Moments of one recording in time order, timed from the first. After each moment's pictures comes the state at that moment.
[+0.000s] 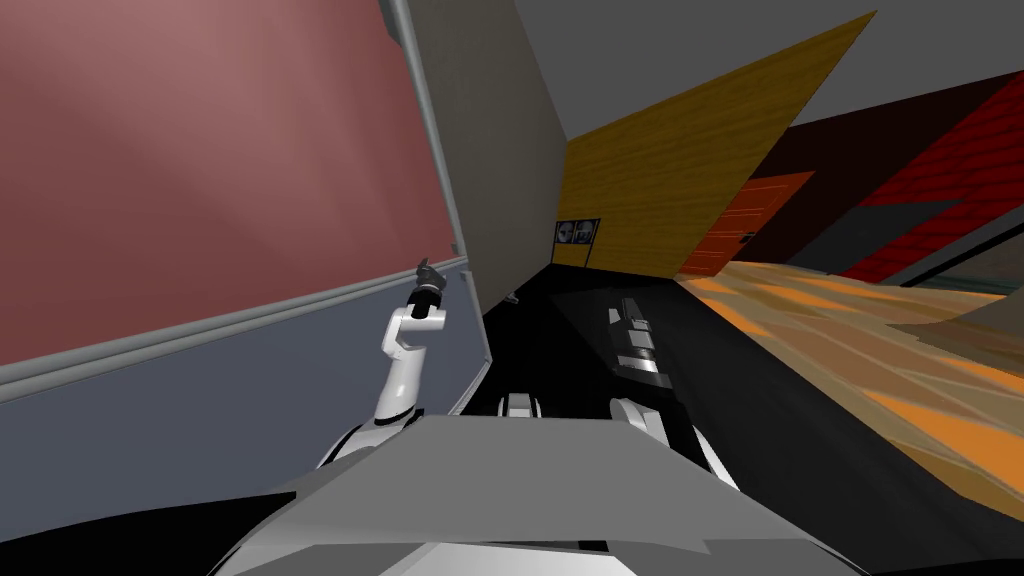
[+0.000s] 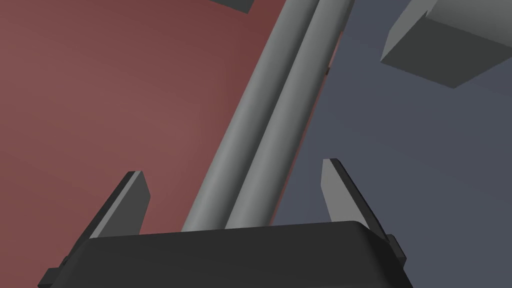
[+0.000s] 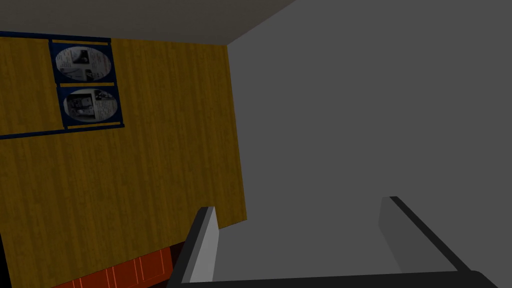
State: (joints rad) left arm -0.28 0.27 0.20 -2.02 -0.40 0.54 0.85; right arm 0.54 -0.03 -0.07 -2.26 -0.08 -0.40 0.15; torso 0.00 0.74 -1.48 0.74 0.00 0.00
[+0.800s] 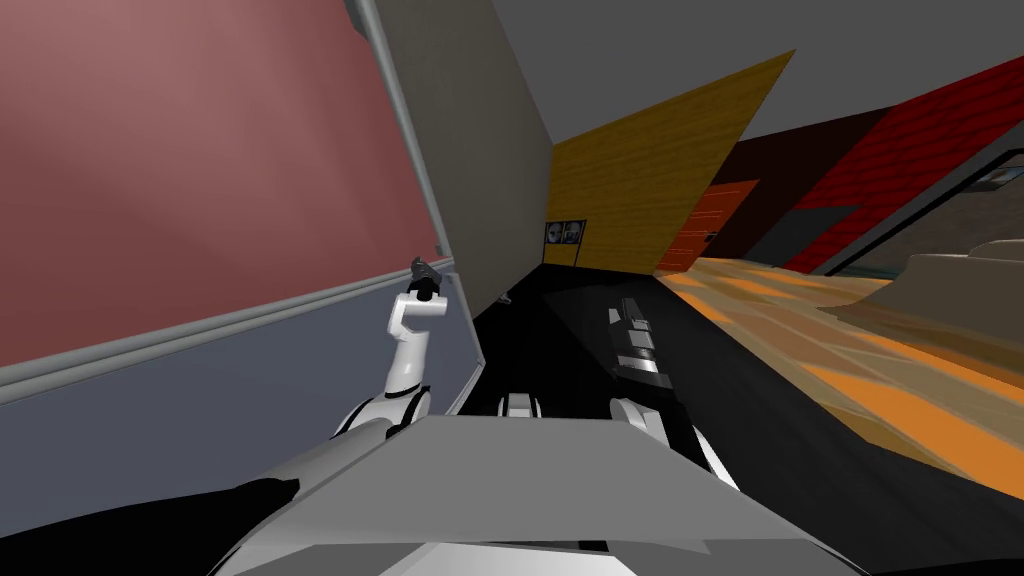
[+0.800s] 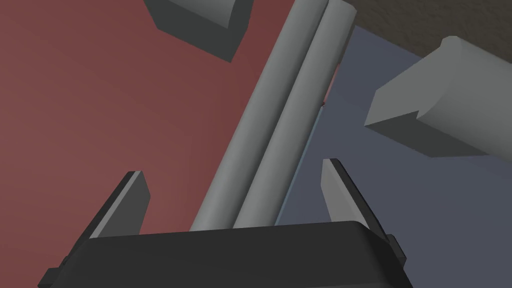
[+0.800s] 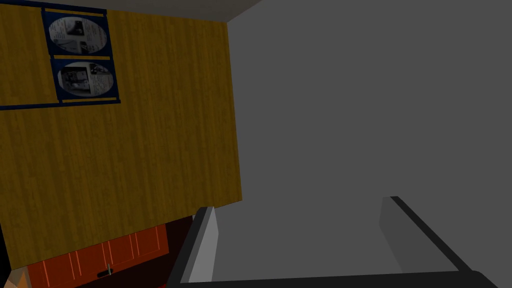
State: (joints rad) left arm -0.43 0.30 0.23 -1.92 -0.49 0.74 0.98; right arm 0.54 -0.03 -0.07 -2.26 -0.08 -0.40 0.15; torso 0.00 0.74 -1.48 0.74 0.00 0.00
